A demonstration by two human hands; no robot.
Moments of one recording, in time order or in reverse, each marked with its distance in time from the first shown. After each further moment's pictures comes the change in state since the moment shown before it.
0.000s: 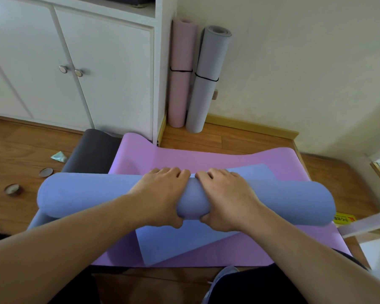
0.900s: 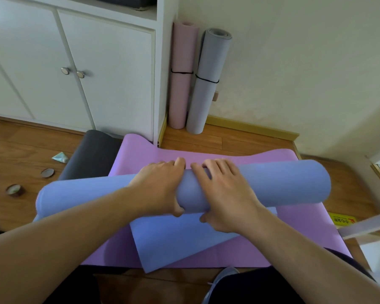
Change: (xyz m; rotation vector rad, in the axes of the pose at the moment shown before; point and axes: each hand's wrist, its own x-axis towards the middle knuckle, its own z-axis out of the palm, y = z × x) left_hand 0.006 -0.007 -0.013 -0.079 0.046 -0.078; right_hand 0.000 0.000 0.000 -0.132 0.110 -0.038
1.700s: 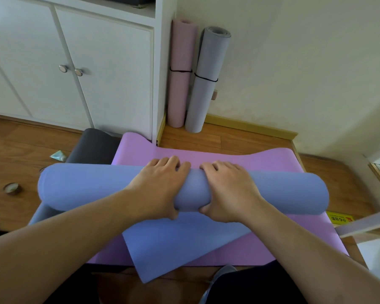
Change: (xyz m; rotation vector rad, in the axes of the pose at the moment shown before) left_hand -0.002 0.001 0.008 0.154 0.014 0.099; right_hand 0.005 0.007 -0.005 0.099 -0.072 0.118
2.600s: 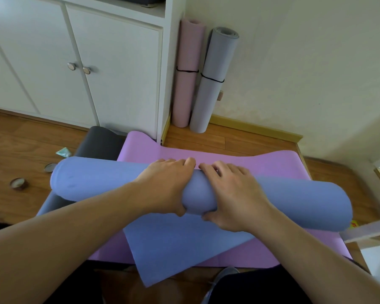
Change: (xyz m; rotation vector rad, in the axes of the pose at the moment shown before) left_hand 0.003 -0.005 -0.008 -0.120 0.000 -0.033; right_hand -0.007 -0.004 0.001 -0.004 0.060 -0.070
